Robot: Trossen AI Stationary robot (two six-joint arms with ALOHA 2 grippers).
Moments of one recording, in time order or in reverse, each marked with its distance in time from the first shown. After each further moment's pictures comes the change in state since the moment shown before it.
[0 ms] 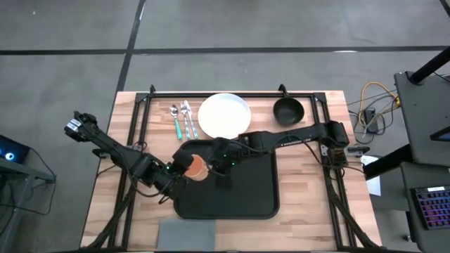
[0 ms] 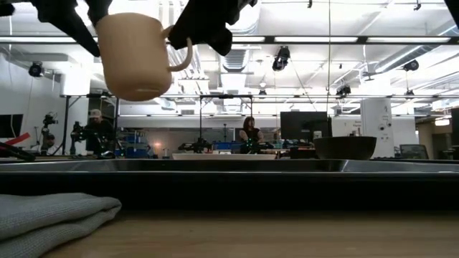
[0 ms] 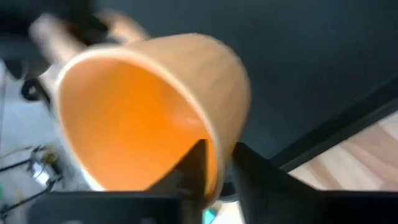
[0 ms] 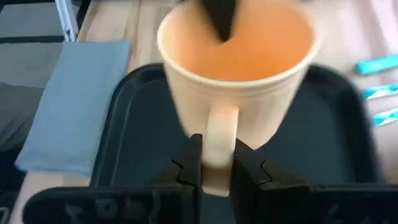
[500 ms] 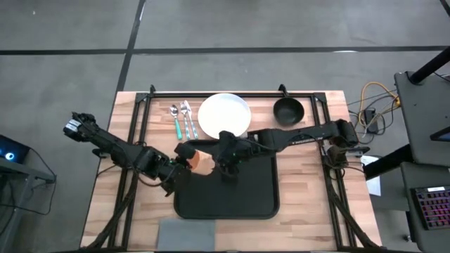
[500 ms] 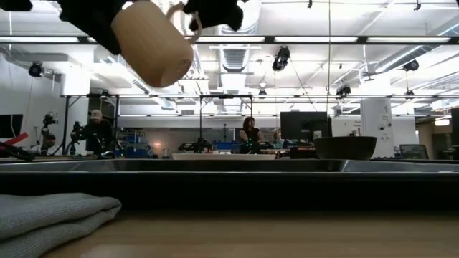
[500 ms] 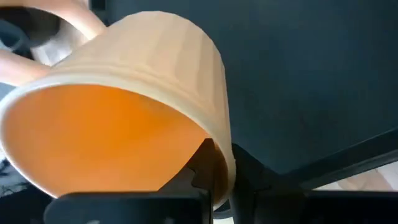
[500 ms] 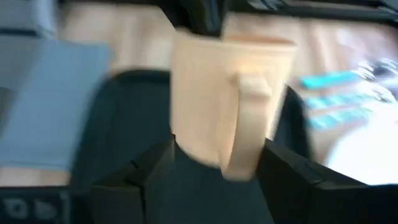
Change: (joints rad) left arm 0.114 -0.008 0.004 0.047 0.068 -0.113; right arm 0.064 -0.105 -0.001 -0.105 0.176 -0.057
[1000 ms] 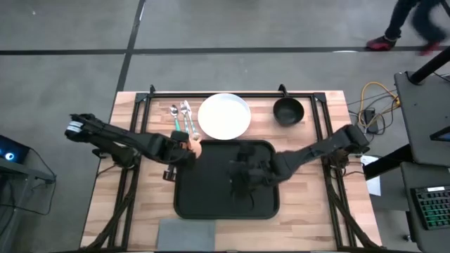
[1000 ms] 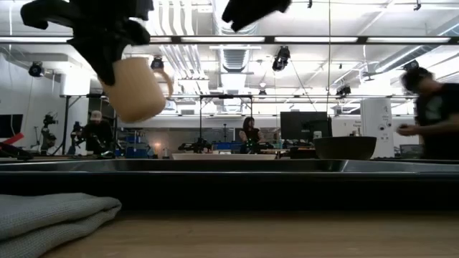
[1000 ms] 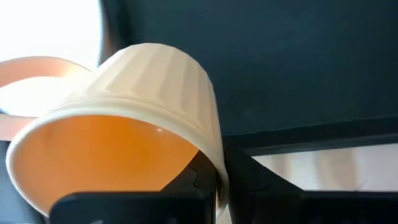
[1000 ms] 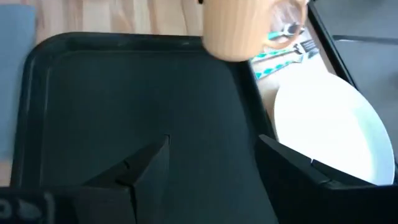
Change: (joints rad) left arm 0.196 0.033 -0.011 -0.142 0.174 -0.248; right arm 0.178 -0.053 -0.156 -0.046 0.481 0.236
